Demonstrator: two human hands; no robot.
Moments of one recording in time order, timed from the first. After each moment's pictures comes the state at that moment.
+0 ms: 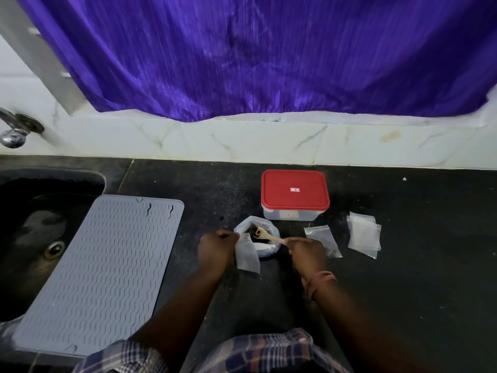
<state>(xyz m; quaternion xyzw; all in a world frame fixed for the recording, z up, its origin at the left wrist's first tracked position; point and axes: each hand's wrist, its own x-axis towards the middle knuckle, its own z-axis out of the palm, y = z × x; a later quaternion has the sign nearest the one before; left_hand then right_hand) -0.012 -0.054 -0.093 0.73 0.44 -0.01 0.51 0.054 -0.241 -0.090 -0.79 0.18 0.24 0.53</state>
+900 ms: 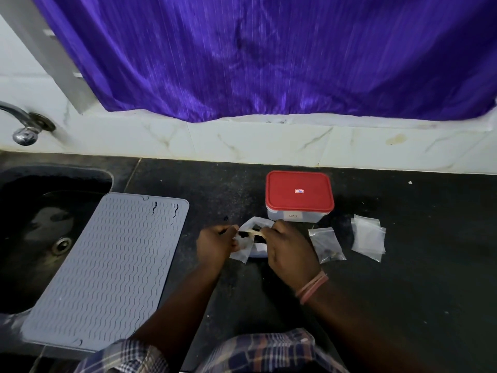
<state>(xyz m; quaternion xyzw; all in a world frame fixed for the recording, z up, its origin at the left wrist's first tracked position) -0.019 -0.045 -0.083 0.72 0.41 0.07 0.56 0.034 -0.220 -0.053 -0.91 -0.37 -0.09 0.17</state>
